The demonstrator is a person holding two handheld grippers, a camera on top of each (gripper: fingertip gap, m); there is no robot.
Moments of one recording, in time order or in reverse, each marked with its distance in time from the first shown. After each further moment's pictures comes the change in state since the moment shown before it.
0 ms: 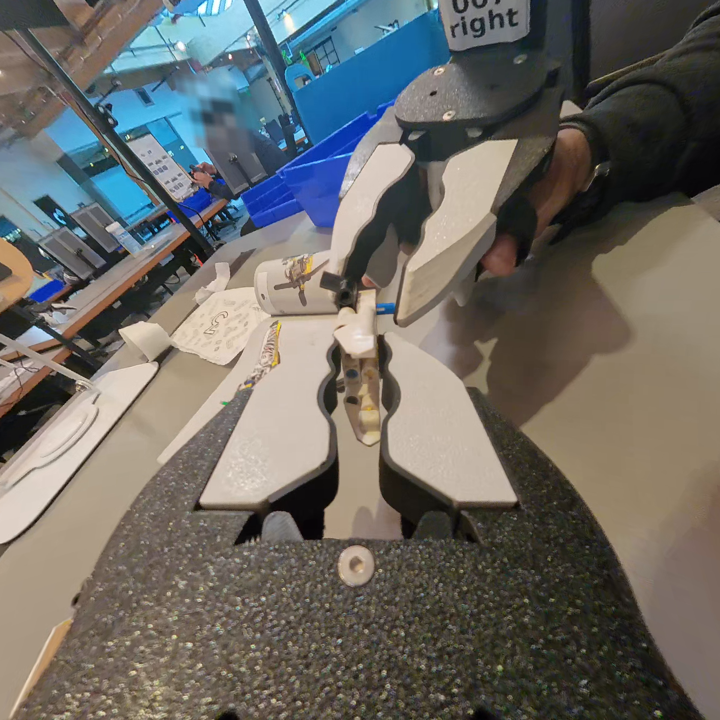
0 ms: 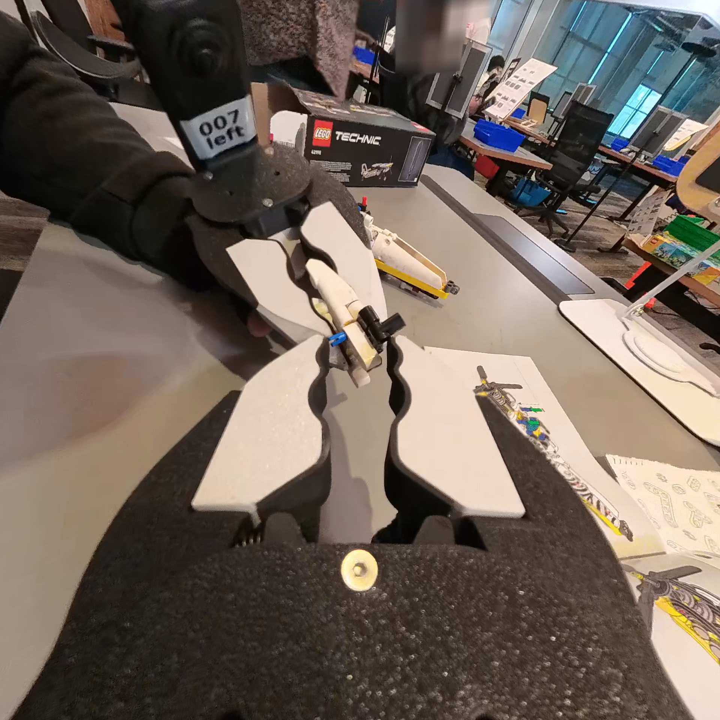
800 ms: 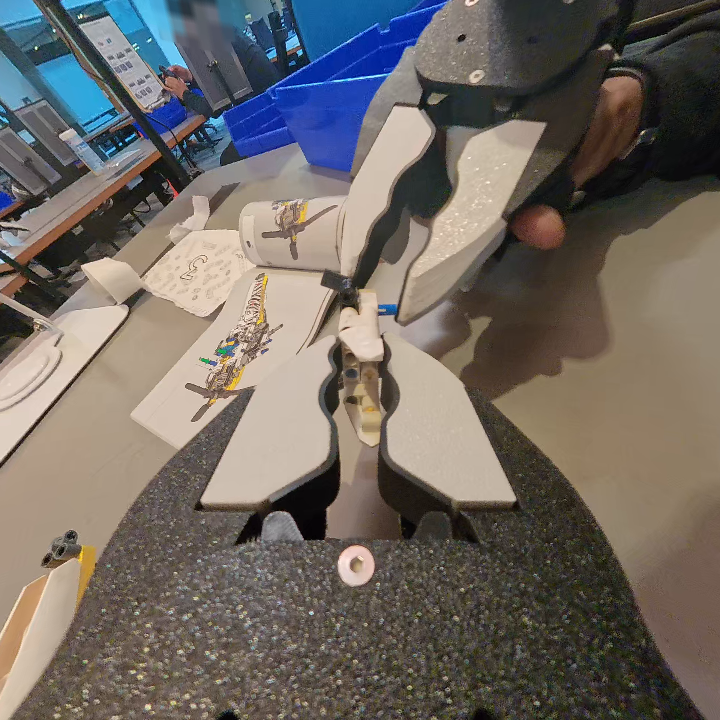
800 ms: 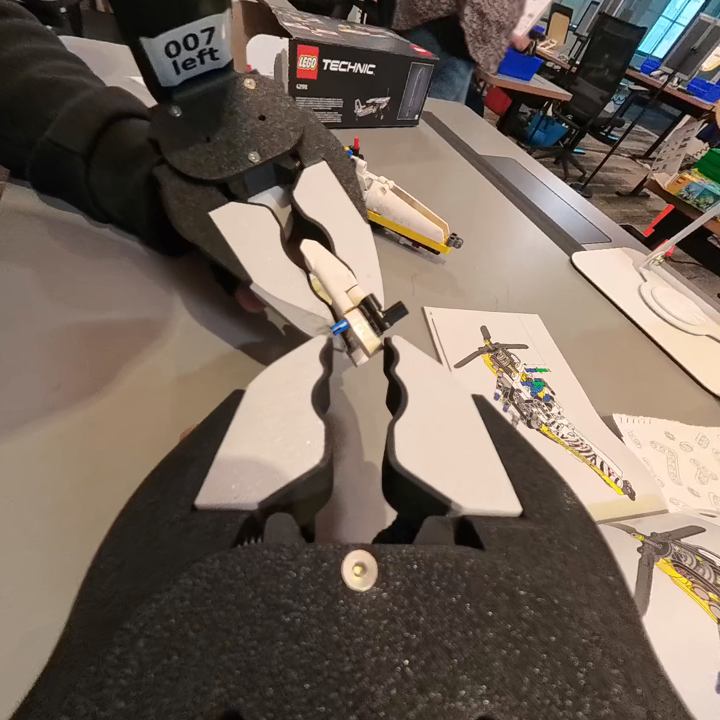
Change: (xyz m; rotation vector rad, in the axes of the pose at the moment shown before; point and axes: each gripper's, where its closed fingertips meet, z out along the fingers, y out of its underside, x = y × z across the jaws) left arm 0.000 0.018 0.005 -0.149 0.009 -0.101; right arm 0.005 0.022 0.001 -0.128 0.004 0.036
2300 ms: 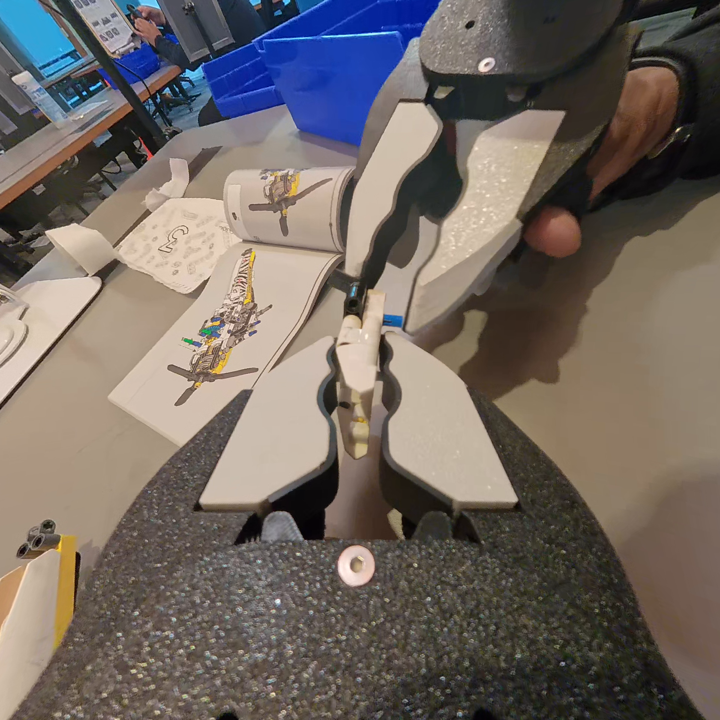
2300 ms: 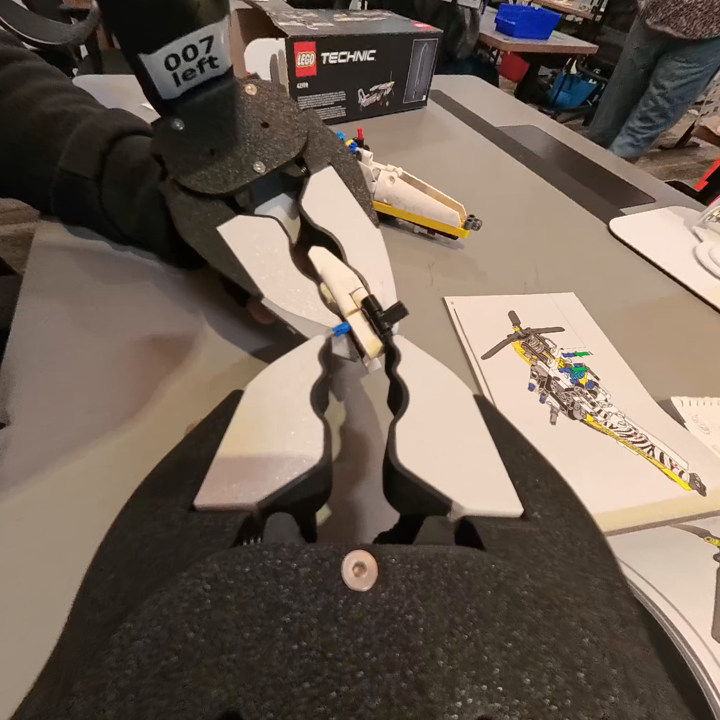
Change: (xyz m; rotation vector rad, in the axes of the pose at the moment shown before) left arm 0.002 0.008 0.003 -0.068 0.031 -0.049; right arm -0.006 0.004 0.007 -0.013 -0.038 0.124
